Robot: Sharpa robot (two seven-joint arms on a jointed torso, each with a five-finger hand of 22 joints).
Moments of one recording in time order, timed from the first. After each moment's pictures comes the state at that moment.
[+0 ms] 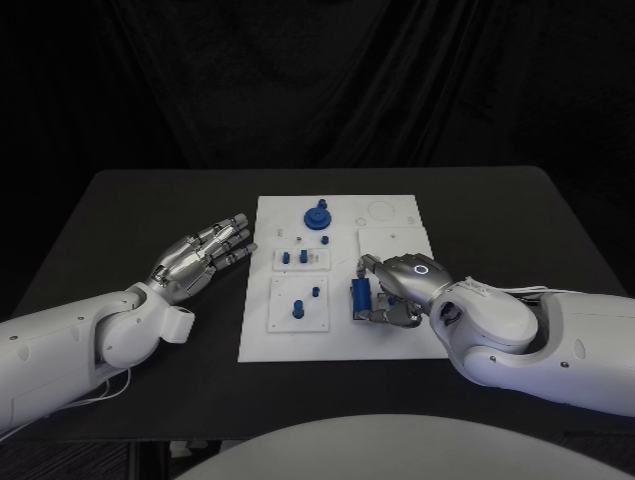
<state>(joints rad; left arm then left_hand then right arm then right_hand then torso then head) 1.02 -0.84 -0.21 1.28 -0.01 0.29 0.66 1.37 0.29 -0.07 0.14 0.37 0.21 0.14 0.03 0.03 0.06 0.14 0.12 0.03 0.02 0.20 0.01 0.01 0.11 0.09 0.25 0.05 0.18 1.06 -0.94 -0.24 1.84 -1.86 -0.39 -0.51 1.35 -0.11 0.03 0.26 0.45 0.18 0.14 0.98 0.41 1.47 0.04 1.57 1.31 1.46 -0.03 1.43 1.31 0.06 1.42 0.08 1.21 1.31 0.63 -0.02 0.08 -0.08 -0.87</state>
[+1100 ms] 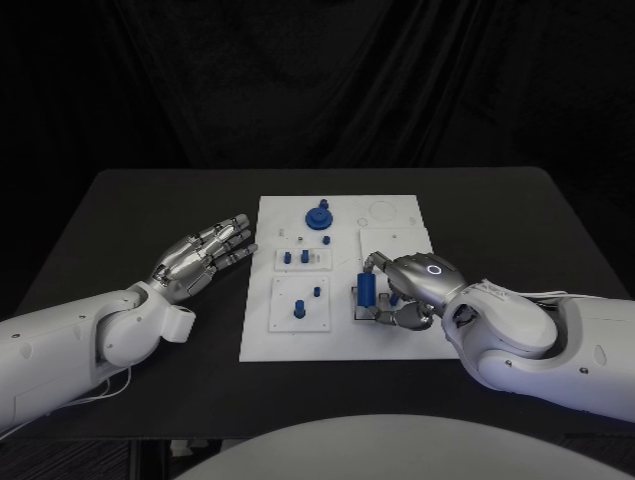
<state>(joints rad) 1.02 -0.84 -0.21 1.27 -0.01 0.30 0.66 1.35 0.29 -0.05 0.15 0.37 0.21 0.14 0.03 0.03 0.06 0.15 0.12 0.03 0.02 0.20 0.01 0.01 0.11 0.09 0.25 0.05 0.18 1.06 -0.99 -0.25 1.87 -1.85 -0.46 -0.47 1.27 -0.11 0.16 0.29 0.86 0.20 0.15 0.95 0.32 1.47 0.04 1.57 1.31 1.46 -0.03 1.46 1.31 0.06 1.45 0.07 1.29 1.31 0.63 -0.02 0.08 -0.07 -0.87</state>
